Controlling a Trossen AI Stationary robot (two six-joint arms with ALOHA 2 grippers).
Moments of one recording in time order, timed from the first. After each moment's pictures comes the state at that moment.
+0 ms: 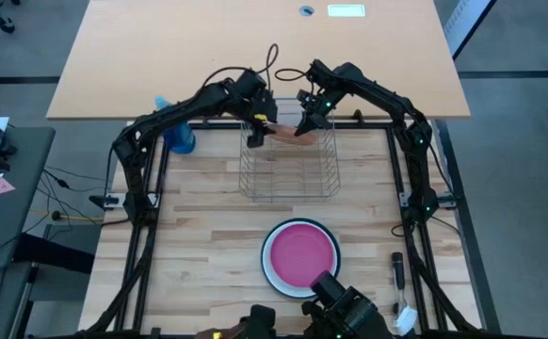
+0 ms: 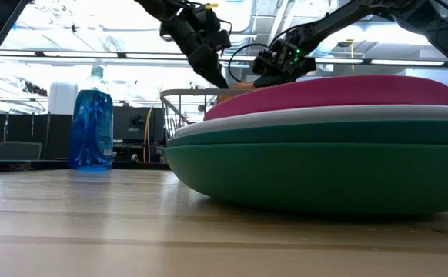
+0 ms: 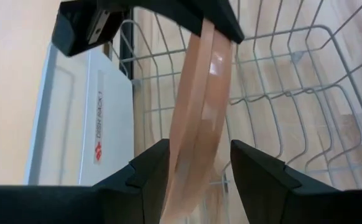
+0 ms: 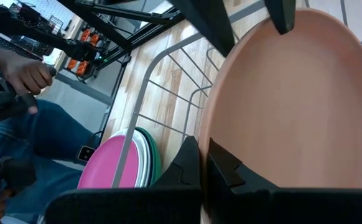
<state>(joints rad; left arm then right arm) 0.60 1.87 1.78 -0.75 0.27 0.67 -0.82 2.12 1.96 -1.23 -1.07 -0.61</state>
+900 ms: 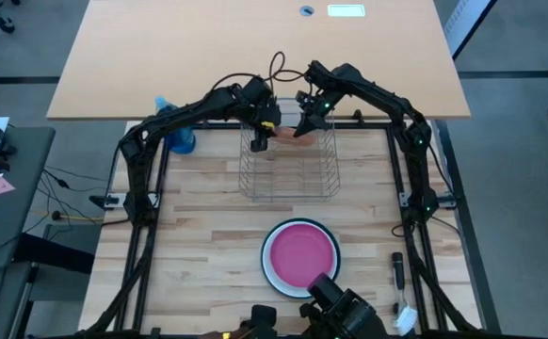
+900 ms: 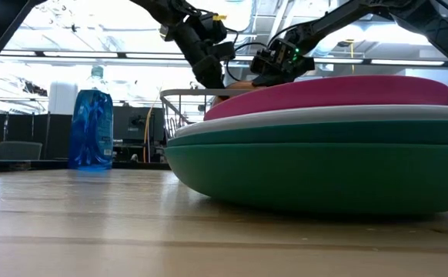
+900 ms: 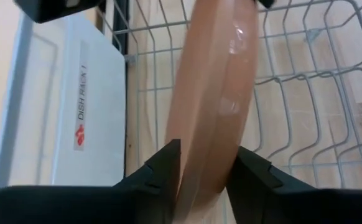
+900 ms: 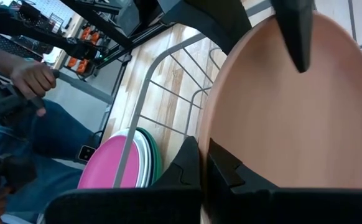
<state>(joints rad) 0.58 1.92 1.78 -0.76 0.19 0.63 -0.80 2.12 1.96 -1.22 -1.07 -0.59</state>
